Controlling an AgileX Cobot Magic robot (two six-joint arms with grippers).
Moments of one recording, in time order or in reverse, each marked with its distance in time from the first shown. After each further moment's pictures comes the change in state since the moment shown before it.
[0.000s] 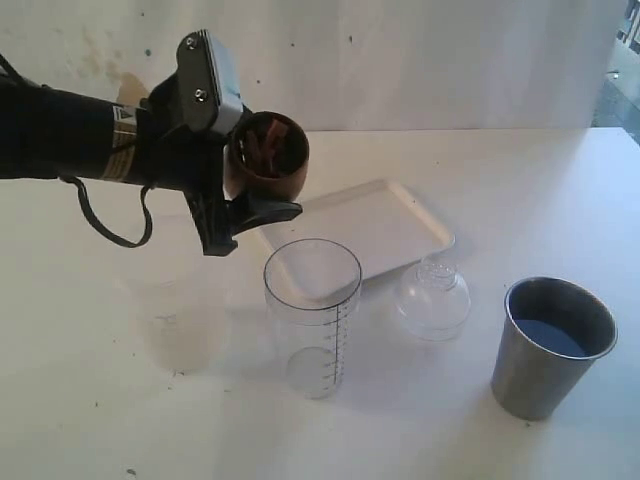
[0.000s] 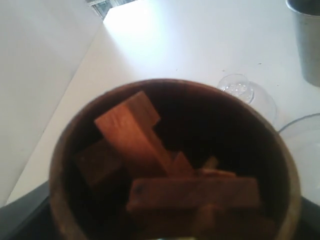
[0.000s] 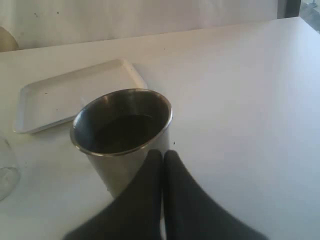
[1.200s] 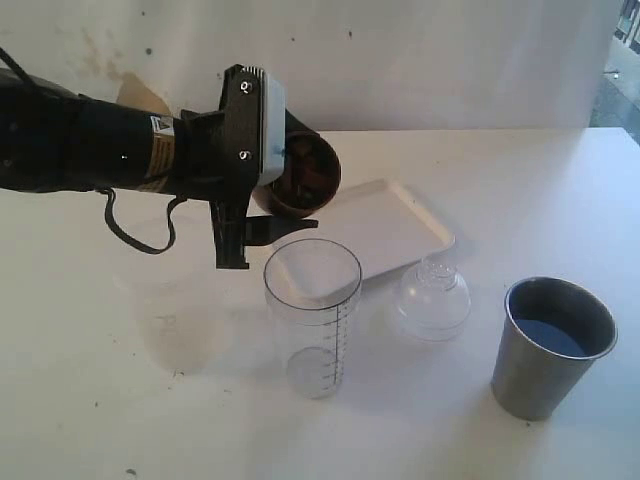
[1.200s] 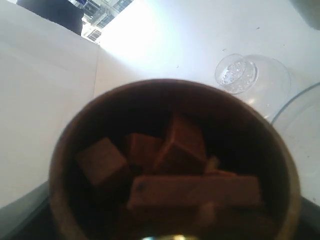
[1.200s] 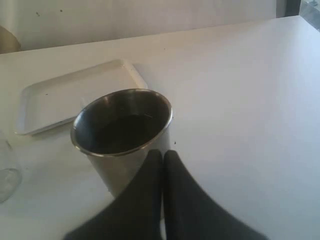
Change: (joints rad) left arm -0.102 0.000 0.000 -0.025 0.134 0.370; right arm 0.000 0.000 0.000 0.000 0.000 0.012
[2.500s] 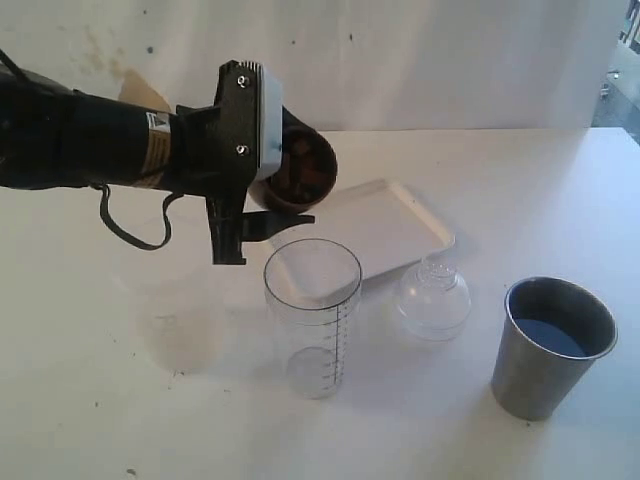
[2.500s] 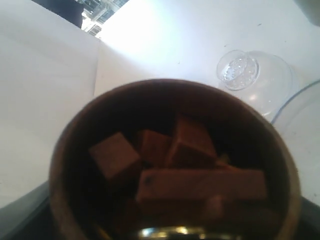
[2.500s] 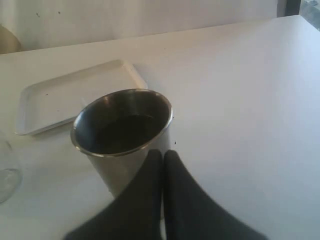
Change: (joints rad) left arm -0.002 -0.015 0.000 0.021 0.012 -0.034; right arm 0.000 0.000 0.000 0.000 0.000 0.000
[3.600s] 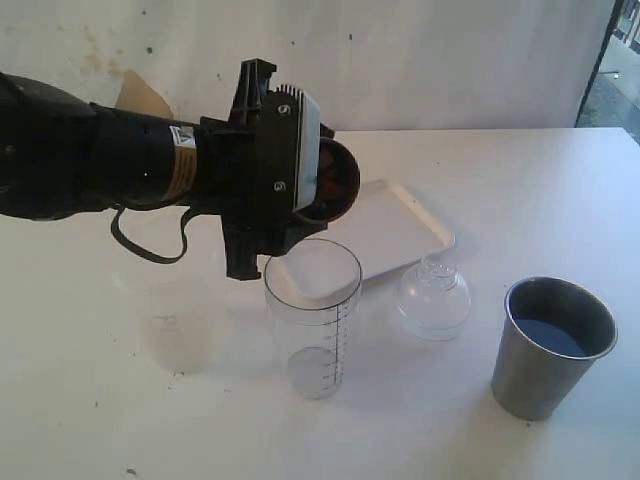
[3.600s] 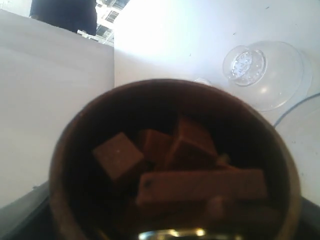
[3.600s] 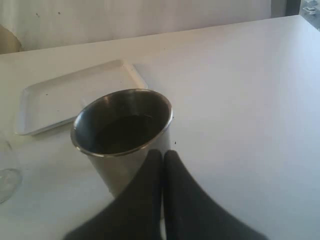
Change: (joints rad) left arm -0.141 -0.065 0.049 -0.019 0.249 0.095; right arm 0.000 0.000 0.000 0.000 0.000 0.000
